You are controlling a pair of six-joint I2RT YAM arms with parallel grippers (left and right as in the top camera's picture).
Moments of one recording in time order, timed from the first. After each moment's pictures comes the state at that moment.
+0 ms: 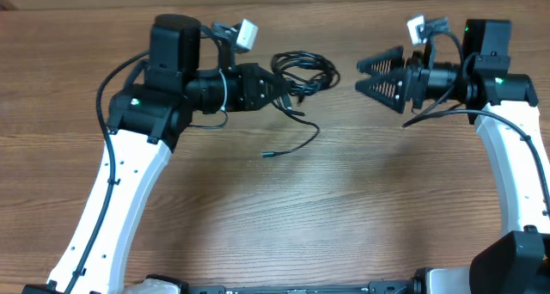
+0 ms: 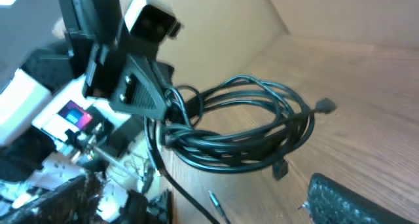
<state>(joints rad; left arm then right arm) -0.26 1.46 1.48 -0.70 0.88 -0.51 -0.07 1.58 1.38 -0.60 -1.45 -0.14</state>
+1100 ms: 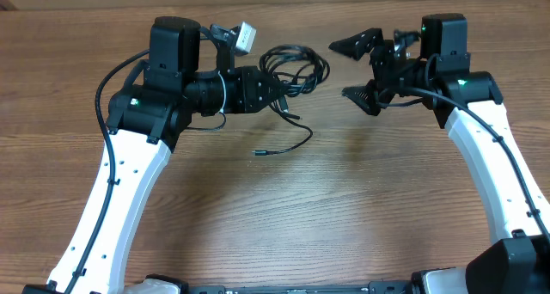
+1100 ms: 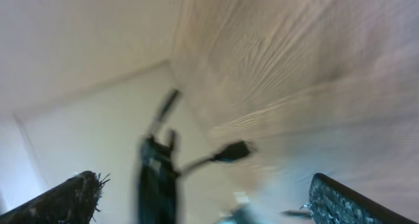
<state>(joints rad) -0.27 1.46 1.48 -0.74 0.85 -0.46 0.11 1.58 1.39 -0.58 -0.79 1.27</state>
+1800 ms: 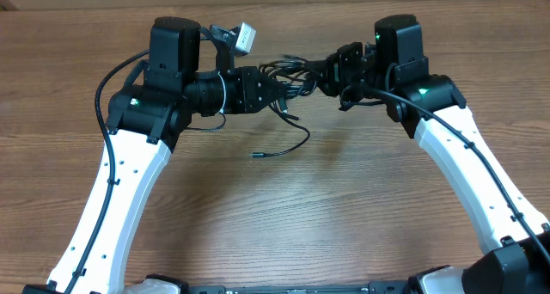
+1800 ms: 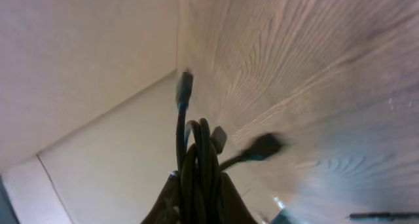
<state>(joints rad) -0.27 1.46 1.48 -0.74 0.84 -0.46 0.30 1.58 1.39 -0.48 -0.60 1.60</state>
